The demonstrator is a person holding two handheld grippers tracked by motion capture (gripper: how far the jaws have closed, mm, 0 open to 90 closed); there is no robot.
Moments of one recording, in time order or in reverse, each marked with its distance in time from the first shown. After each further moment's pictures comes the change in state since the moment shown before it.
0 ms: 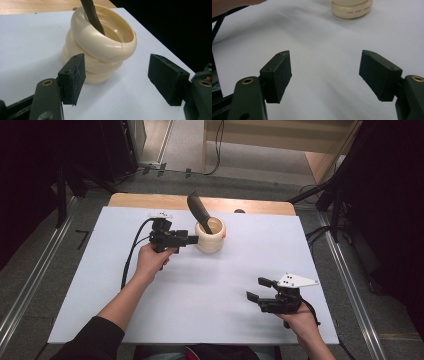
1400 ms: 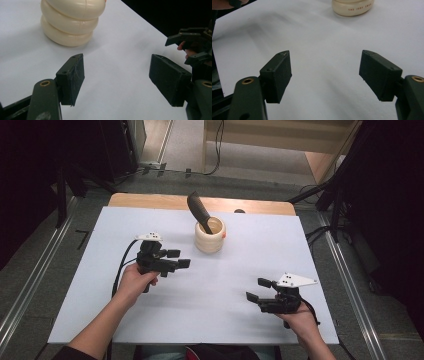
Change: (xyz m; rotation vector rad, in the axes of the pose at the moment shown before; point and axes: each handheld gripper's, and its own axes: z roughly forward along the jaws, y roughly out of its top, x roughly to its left) left arm -0.032 -0.047 -0.044 0.058 -0.047 0.070; right arm -0.001 0.000 0.001 0.018 0.007 0.009
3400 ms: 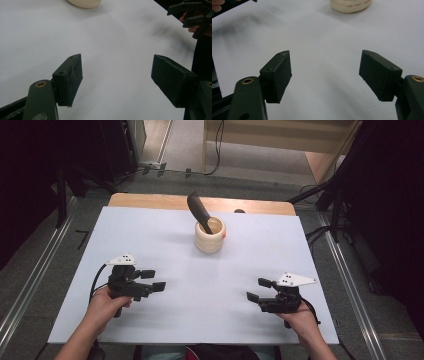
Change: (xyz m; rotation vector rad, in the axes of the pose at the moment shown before) left arm -0.007 -0.059 -0.063 0.048 0.078 -0.016; right arm -0.003 -0.001 0.001 0.014 -0.002 0.006
